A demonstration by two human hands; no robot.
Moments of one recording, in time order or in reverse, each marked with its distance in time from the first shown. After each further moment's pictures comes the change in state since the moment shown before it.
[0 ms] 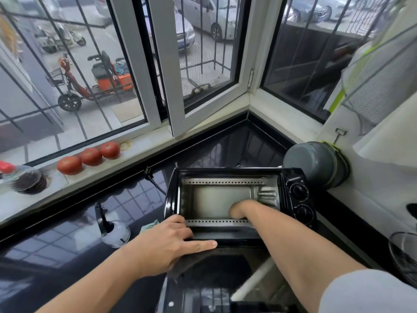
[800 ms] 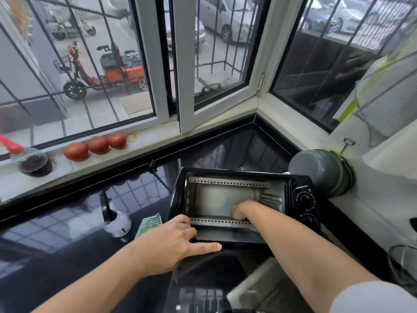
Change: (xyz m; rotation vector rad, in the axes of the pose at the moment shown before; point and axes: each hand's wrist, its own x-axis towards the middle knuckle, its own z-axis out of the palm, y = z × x) left_hand 0.000 0.013 -0.006 0.132 -0.055 -0.005; right_hand 0.007 -0.006 0.000 -0.341 0.026 -0.066
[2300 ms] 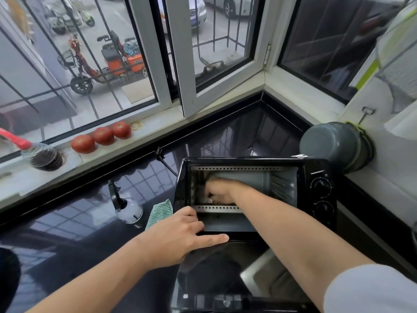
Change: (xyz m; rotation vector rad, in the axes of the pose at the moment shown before) left_hand -0.008 0.014 0.026 -0.227 0.082 0.037; right_hand -0.007 -0.082 -0.014 1.304 -0.024 -0.354
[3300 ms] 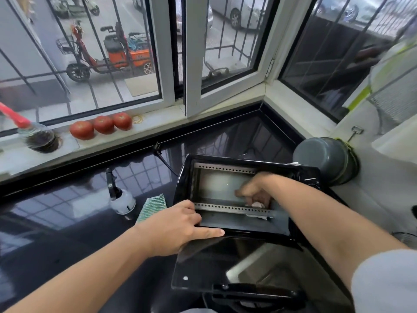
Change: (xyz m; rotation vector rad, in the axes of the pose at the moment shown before) left_hand 0.004 0.002 -0.003 0.036 0.030 -0.028; right_hand -0.052 0.011 -0.093 -0.955 -0.133 0.512
